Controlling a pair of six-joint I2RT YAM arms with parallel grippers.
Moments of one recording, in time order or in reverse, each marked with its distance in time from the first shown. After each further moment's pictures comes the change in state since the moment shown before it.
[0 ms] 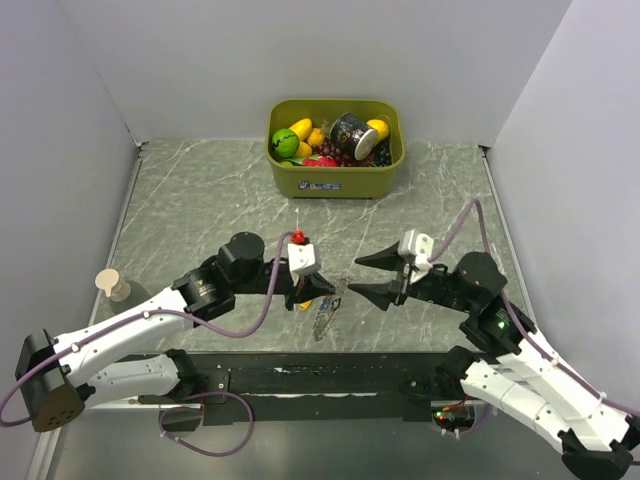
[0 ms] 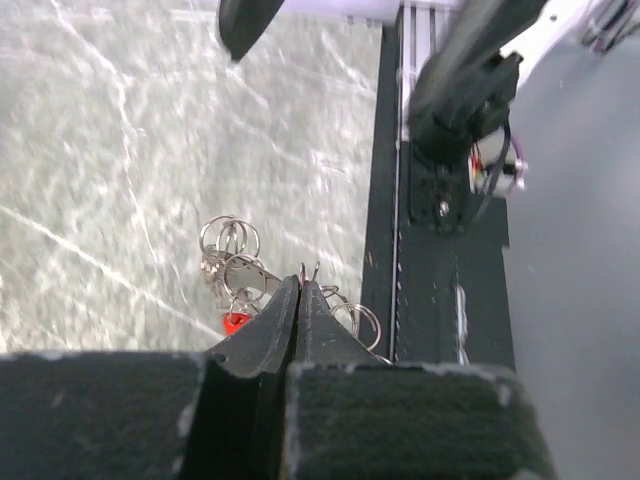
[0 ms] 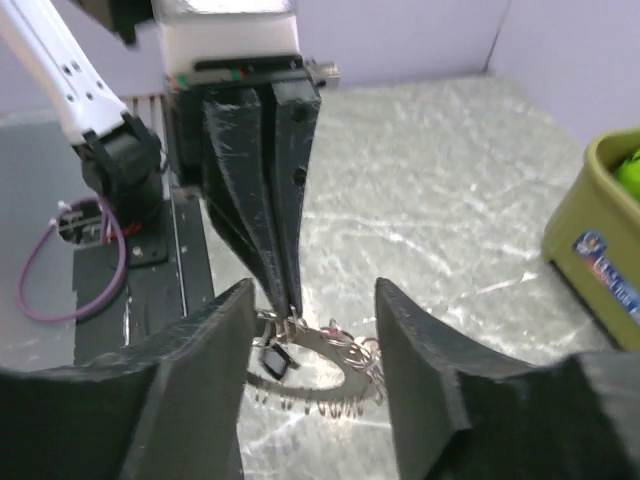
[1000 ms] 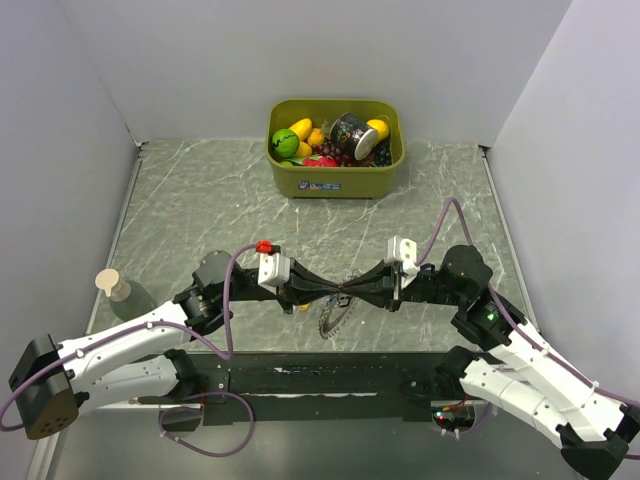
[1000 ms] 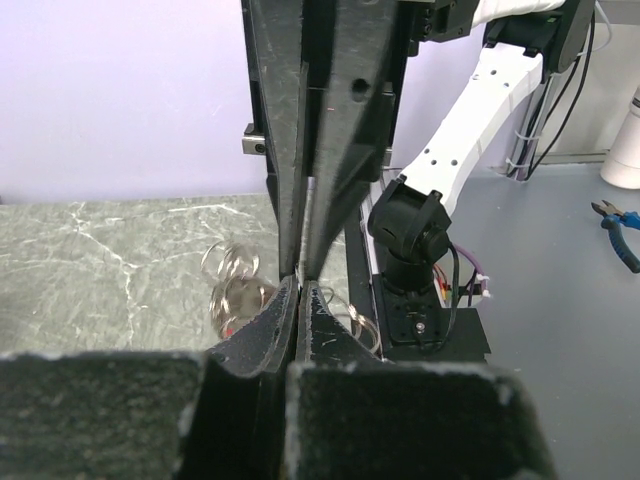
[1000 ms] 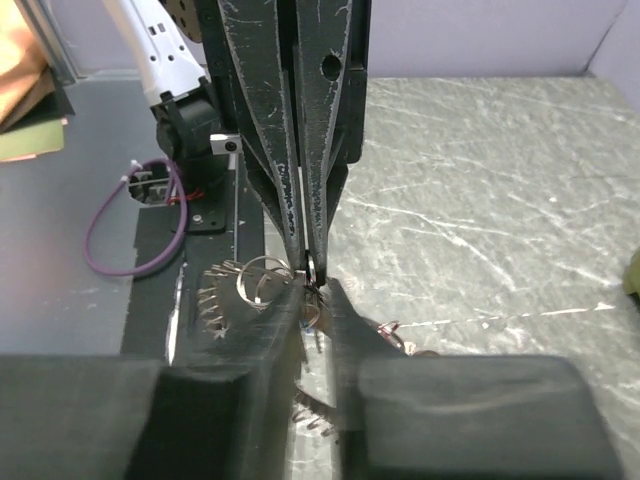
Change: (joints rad) left arm 0.000 -0.069 -0.222 0.638 0.127 -0.143; right arm -0.003 0.039 -0.005 0.003 -0.186 -0.030
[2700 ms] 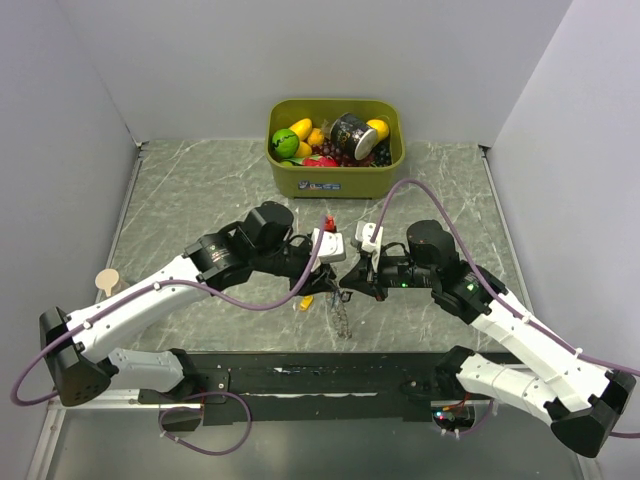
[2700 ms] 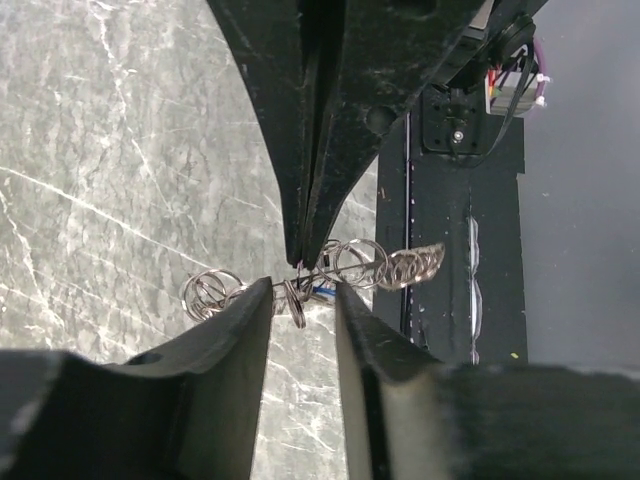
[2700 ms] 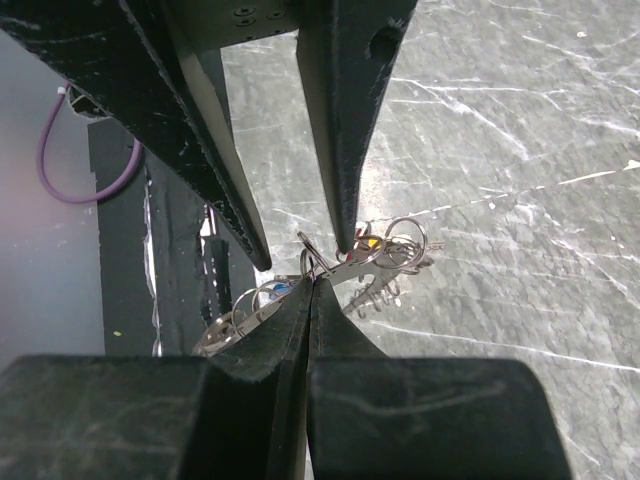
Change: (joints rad) left arm 0.000 0.264 0.599 -1.108 -0.134 0.341; right arm -0.002 0.231 0.166 -0.314 0.117 -0.106
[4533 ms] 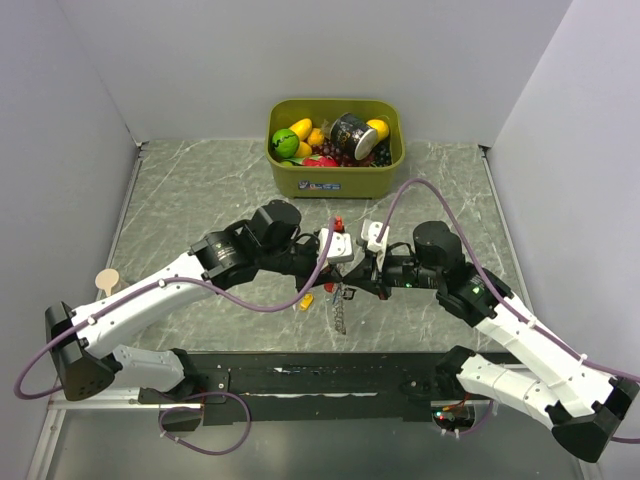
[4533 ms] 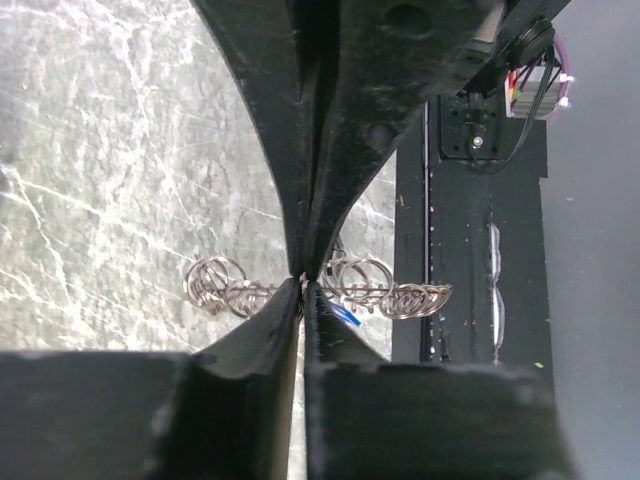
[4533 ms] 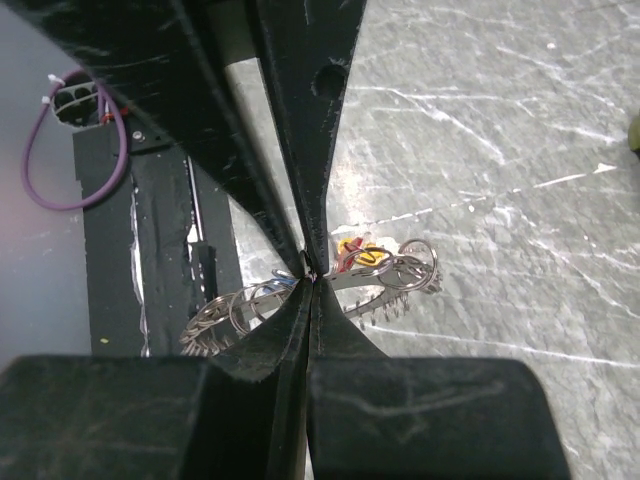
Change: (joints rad) left arm -0.034 0.037 0.050 -0.003 -0.053 0.034; right arm -0.008 -0.032 -0.002 0.007 0.016 -0.003
